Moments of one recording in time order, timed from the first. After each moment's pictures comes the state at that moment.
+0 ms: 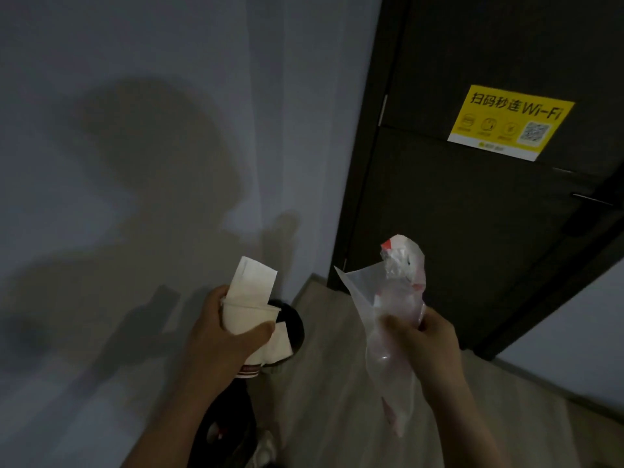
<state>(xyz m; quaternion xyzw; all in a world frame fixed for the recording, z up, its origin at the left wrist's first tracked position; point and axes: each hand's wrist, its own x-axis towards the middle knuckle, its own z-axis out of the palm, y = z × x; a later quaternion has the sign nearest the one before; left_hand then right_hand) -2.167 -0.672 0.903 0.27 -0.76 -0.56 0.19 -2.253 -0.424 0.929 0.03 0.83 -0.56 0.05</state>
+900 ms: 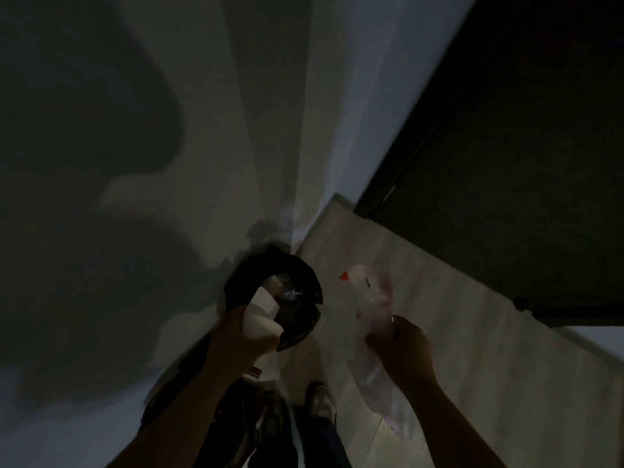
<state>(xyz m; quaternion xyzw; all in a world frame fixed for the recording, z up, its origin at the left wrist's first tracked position) -2.452 -0.825 0.535 0.40 -0.73 -0.52 -0.17 -2.549 -0.586 0.587 0.08 0.90 -0.32 0.29</state>
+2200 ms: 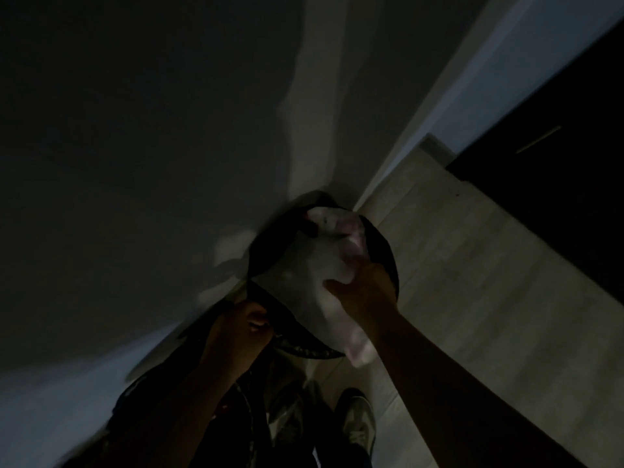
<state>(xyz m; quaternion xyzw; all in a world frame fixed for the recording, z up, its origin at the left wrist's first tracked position) -2.430 -0.882 0.284 0.47 -0.74 -0.44 -0.18 -2.602 -0.756 0.306 -0.09 0.89 -0.18 0.41</state>
